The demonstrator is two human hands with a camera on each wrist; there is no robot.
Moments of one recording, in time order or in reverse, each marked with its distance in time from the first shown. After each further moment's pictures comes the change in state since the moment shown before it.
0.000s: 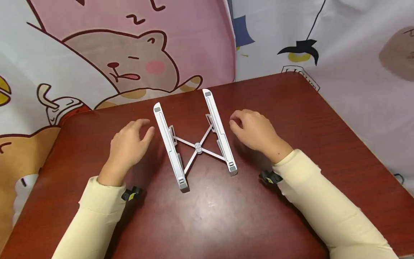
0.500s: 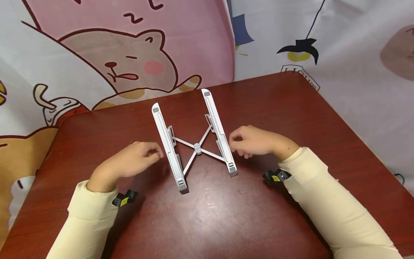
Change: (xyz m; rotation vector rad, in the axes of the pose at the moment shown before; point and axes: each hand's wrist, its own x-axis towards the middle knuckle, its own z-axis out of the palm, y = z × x) left_hand -0.014 0.007 -0.009 -0.129 -0.527 0.255; right_hand -0.006 0.012 -0.001 0.390 -0.675 -0.012
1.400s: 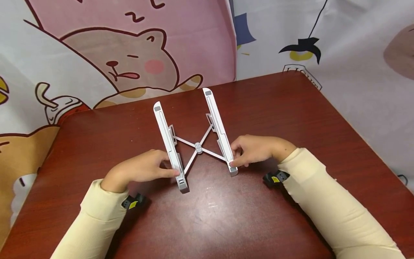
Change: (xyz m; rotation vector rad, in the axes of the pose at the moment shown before) left_hand 0.007 0.012 0.026 -0.129 -0.204 0.190; right_hand 0.006 0.016 0.016 0.004 -0.187 -0.128
